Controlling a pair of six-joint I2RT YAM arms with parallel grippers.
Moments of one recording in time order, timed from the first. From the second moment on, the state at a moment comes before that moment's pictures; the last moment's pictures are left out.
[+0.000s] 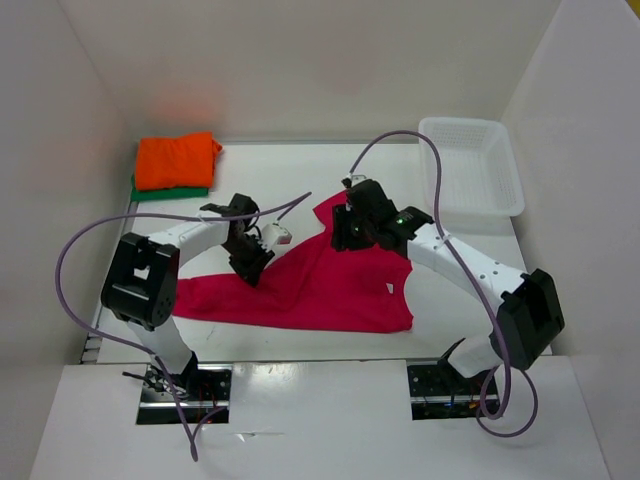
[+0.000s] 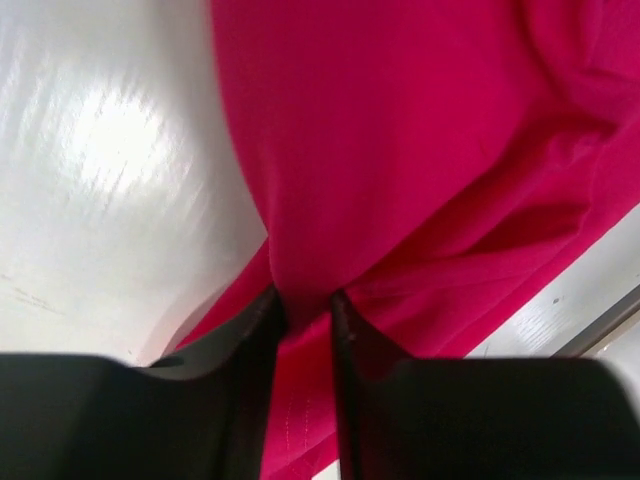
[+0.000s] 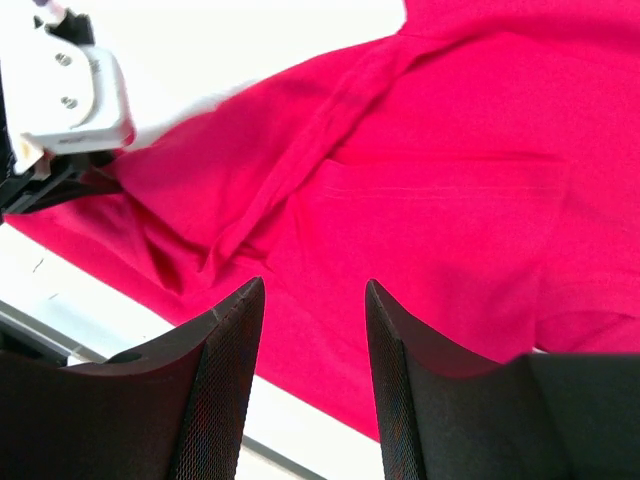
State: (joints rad) left arm -0.32 1.73 1.10 -0.80 0.34 0.54; right arm 0.68 1.45 1.18 -0.54 0.02 0.47
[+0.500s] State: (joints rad) left arm -0.32 1.53 1.08 -0.83 0.24 0.49; right arm 0.65 1.38 1.14 -0.53 0.04 0.47
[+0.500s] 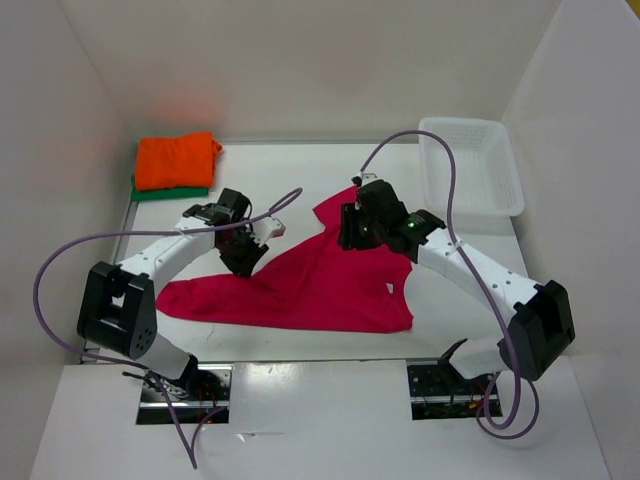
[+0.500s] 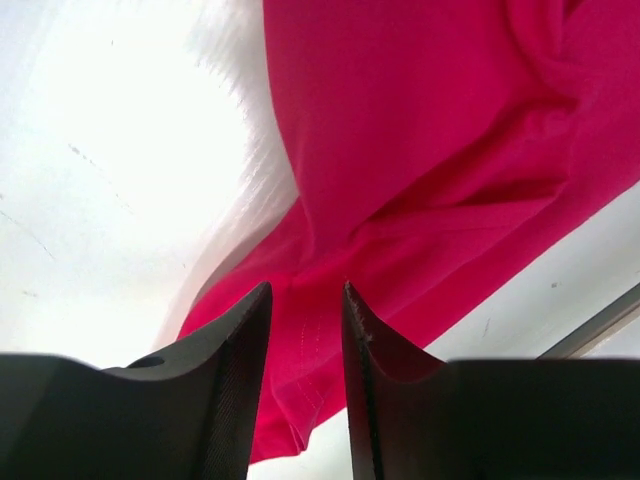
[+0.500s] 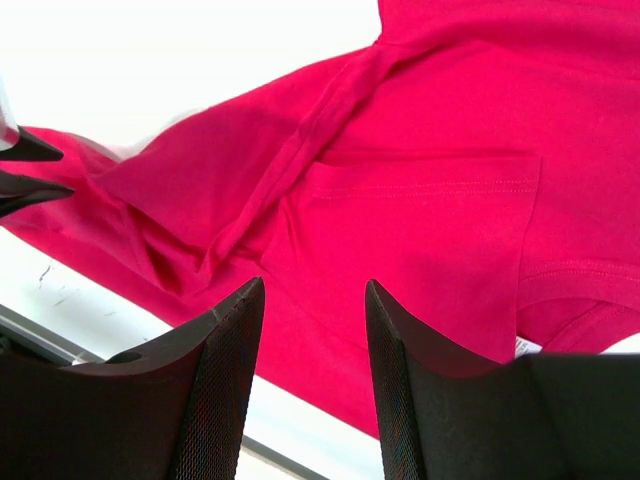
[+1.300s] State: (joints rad) left arm -0.49 1.54 0.94 -0.87 0.10 0.54; right arm 0.64 1.34 1.09 -0.53 0.02 0.47
